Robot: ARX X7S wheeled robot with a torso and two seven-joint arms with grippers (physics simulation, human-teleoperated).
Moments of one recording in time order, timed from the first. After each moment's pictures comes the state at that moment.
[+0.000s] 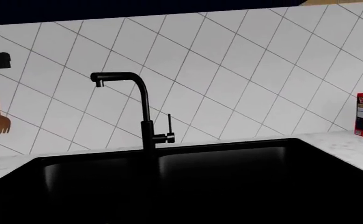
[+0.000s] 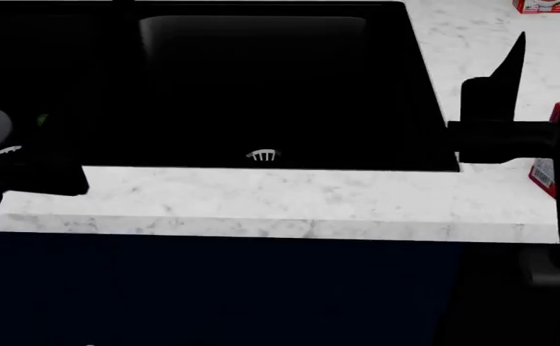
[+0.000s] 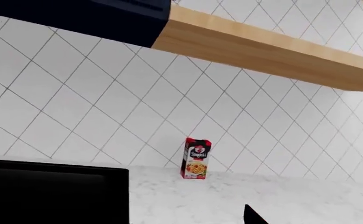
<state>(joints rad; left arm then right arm) -0.66 -0.26 0.05 0.35 -0.28 -0.80 -0.09 0.88 0.39 0.08 -0.73 0.20 1.40 0.09</state>
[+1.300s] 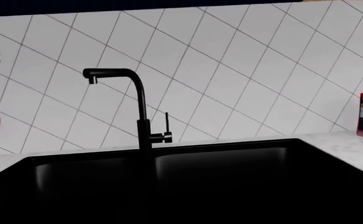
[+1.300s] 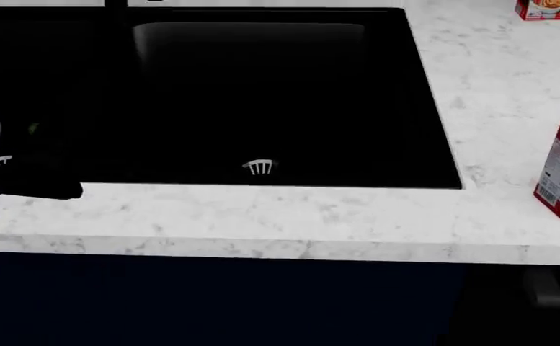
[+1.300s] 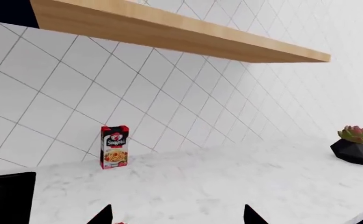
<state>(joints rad) -0.65 -0.29 0.04 0.37 -0.33 -0.82 -0.10 0.96 0.77 0.39 -0.62 1.06 1.54 0.75</state>
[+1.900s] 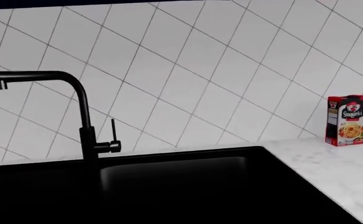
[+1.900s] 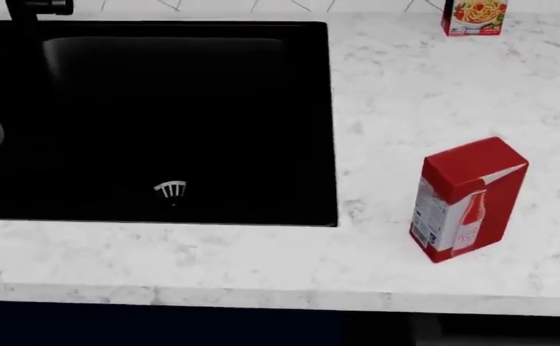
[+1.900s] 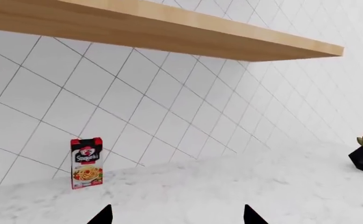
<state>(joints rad) -0.64 -0.29 0.05 0.39 -0.34 -0.82 -0.11 0.89 0.80 0.43 -0.62 1.15 1.45 0.76</state>
